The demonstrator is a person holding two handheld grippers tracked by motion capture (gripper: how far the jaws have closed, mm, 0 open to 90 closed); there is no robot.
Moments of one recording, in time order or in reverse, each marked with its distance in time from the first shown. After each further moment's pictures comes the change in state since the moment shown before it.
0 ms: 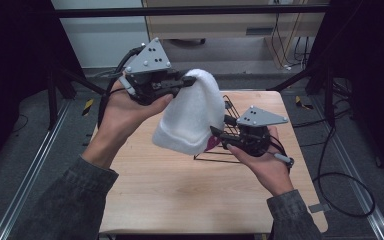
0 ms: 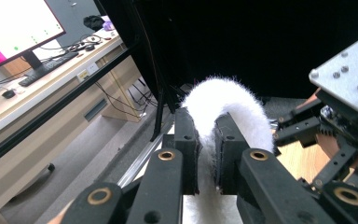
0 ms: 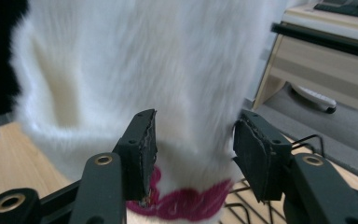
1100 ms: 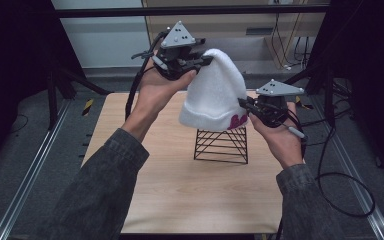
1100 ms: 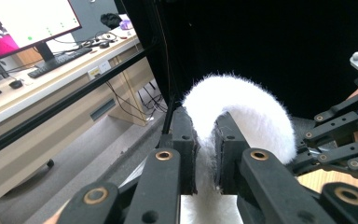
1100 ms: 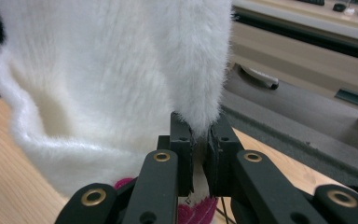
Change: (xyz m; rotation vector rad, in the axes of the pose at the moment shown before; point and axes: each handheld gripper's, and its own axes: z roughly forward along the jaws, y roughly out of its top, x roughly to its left) left arm 0.042 -0.007 0.082 -0.023 0.058 -0.093; right arm -0.075 0.011 0.007 0.081 -0.191 0.026
